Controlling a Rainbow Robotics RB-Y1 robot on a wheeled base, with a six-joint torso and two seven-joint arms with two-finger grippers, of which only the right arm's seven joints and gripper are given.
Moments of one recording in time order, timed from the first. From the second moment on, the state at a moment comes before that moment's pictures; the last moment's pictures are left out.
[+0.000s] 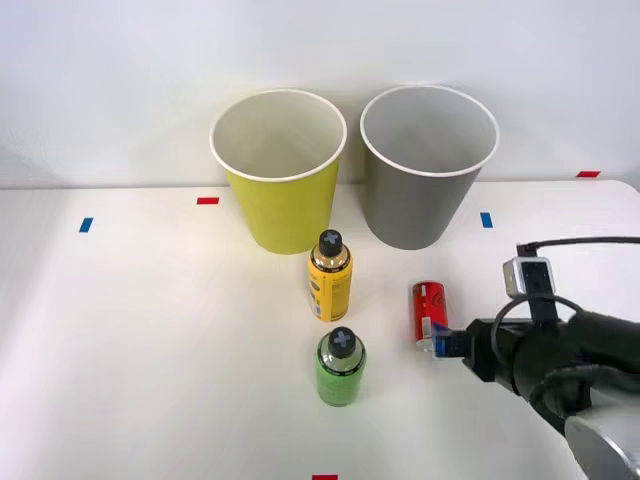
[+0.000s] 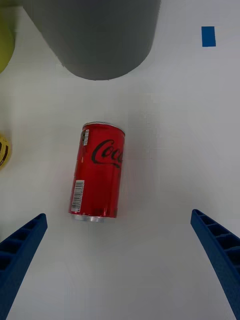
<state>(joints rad) 0.17 -0.38 0.21 -2.50 -0.18 1.41 1.17</state>
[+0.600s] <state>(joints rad) -0.17 -0.36 0.32 -2.21 -0.10 1.61 0.96</state>
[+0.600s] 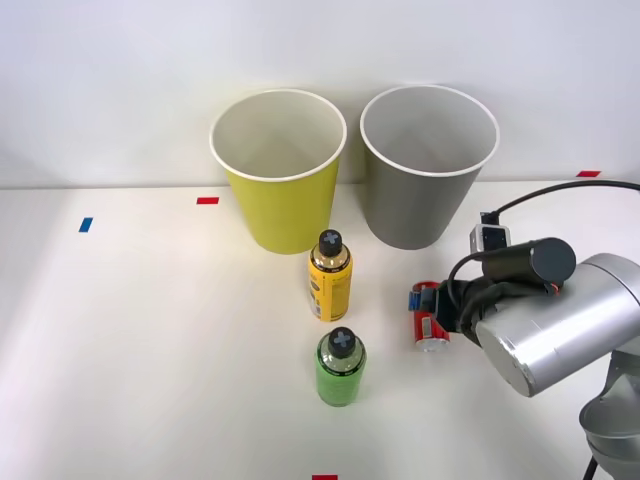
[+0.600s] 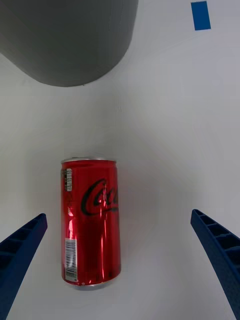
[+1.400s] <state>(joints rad) -0.33 -0.26 0.30 -1.95 -0.10 1.69 0.95</state>
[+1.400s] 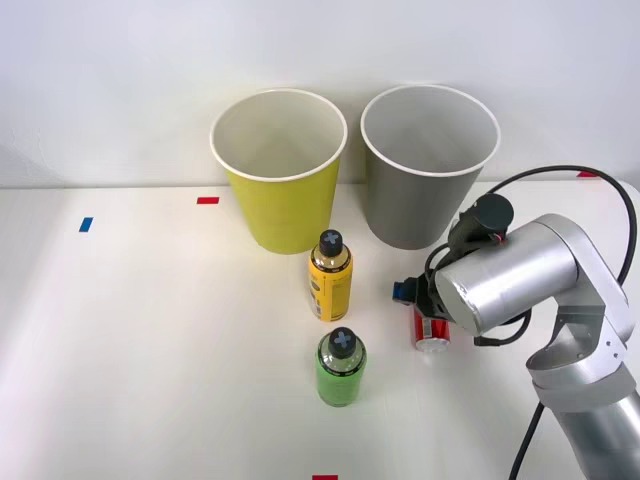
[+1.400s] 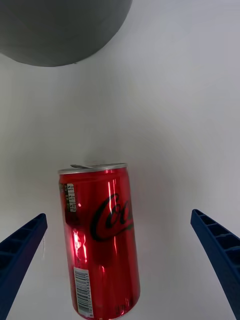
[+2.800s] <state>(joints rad) -0.38 -0.14 0.28 -1.74 0.06 1.61 1.01</state>
